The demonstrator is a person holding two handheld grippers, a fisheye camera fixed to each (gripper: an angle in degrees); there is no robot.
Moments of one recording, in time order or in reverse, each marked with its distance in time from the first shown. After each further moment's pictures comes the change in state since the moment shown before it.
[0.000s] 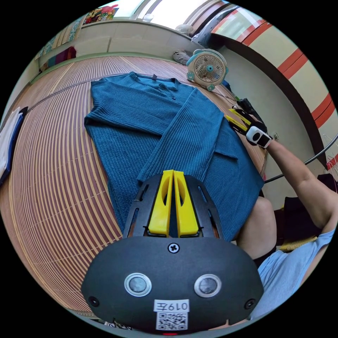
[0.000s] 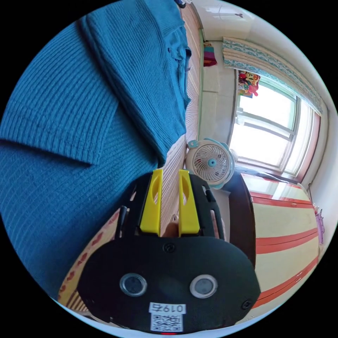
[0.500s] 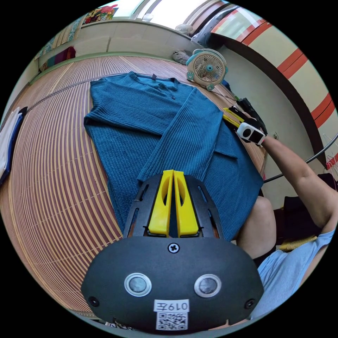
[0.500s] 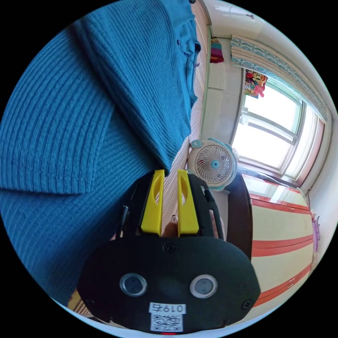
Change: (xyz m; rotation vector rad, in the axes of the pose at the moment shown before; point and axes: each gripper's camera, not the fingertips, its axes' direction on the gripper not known) left arm -0.002 -0.001 0.000 -0.003 0.005 0.002; right arm 0.011 -0.016 0.078 -0.049 0.000 -0.033
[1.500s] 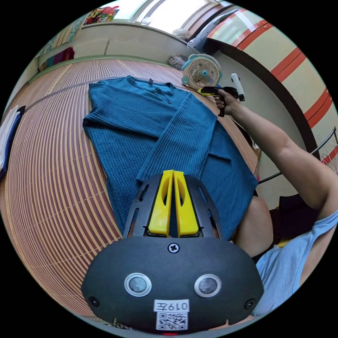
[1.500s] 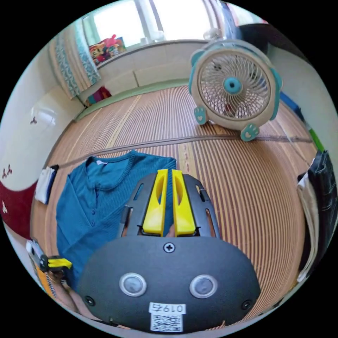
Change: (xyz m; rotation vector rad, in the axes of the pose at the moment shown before) left arm -0.007 0.011 -0.007 0.040 0.052 0.011; right arm 0.287 0.179 0.482 -0.010 -1.062 1.311
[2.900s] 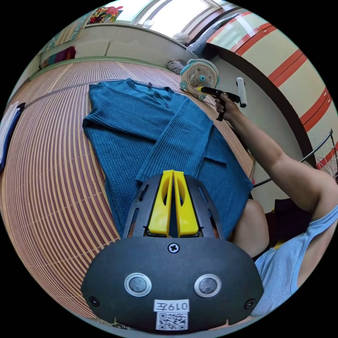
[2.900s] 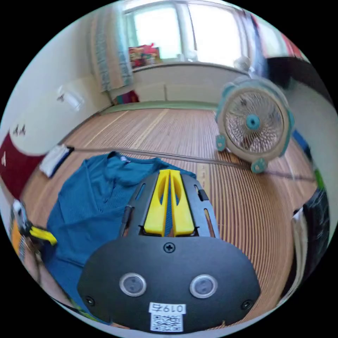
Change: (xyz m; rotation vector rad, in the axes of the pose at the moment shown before) left arm -0.017 0.025 -0.027 0.042 0.043 -0.017; right arm -0.117 0.006 0.067 0.172 -0.052 -0.258
